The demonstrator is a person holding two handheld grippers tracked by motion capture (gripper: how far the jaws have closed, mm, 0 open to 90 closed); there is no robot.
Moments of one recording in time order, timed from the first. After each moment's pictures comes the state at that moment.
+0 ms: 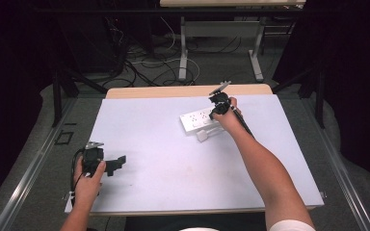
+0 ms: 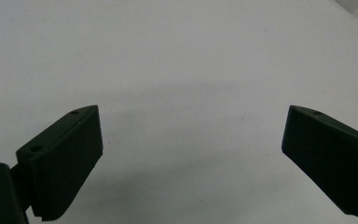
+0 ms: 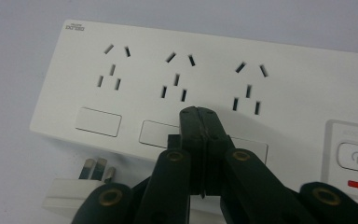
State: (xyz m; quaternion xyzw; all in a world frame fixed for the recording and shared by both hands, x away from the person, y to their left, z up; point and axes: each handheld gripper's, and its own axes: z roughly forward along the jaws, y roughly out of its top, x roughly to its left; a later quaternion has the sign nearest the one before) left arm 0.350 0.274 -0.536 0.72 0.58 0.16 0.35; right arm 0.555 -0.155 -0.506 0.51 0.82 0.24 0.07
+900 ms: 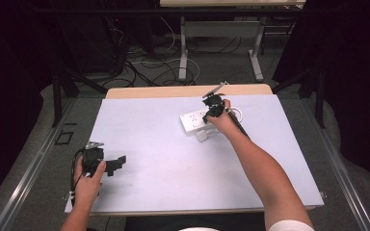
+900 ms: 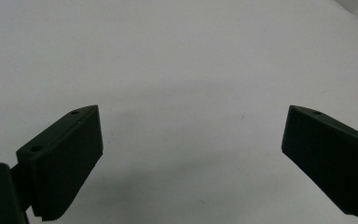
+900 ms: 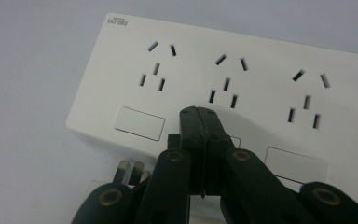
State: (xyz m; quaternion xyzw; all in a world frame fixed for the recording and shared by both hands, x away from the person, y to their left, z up) left arm 0.350 0.274 -0.537 0.72 0.58 0.16 0.35; right arm 0.551 -0.136 -0.514 0.47 0.83 0.28 0.06
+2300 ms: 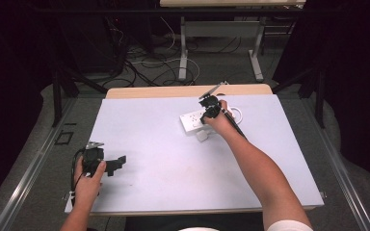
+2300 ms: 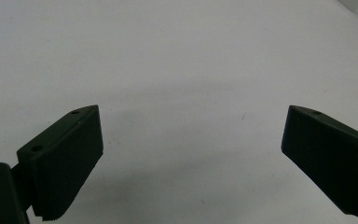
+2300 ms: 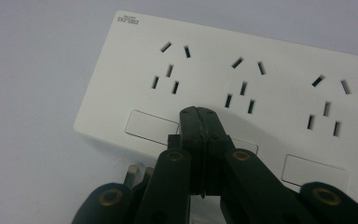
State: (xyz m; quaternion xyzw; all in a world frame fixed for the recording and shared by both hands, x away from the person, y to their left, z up) left arm 0.351 0.274 -0.537 0.72 0.58 0.16 0.35; right arm 0.549 -0.124 -0.515 0.47 0.84 0.26 0.07
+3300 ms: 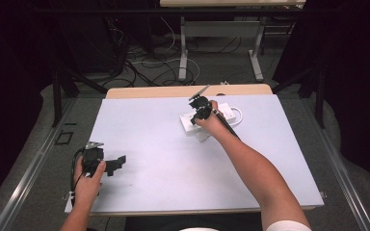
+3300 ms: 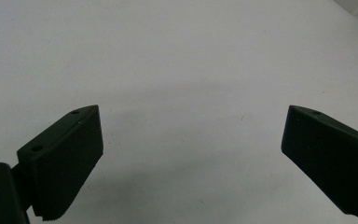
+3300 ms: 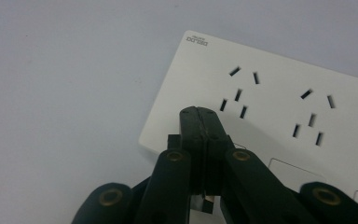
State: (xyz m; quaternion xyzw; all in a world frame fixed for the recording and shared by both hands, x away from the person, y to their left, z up) left arm 0.350 0.274 -0.536 0.72 0.58 0.16 0.35; right arm 0.539 -0.093 -0.506 0.42 0.87 0.26 0.06
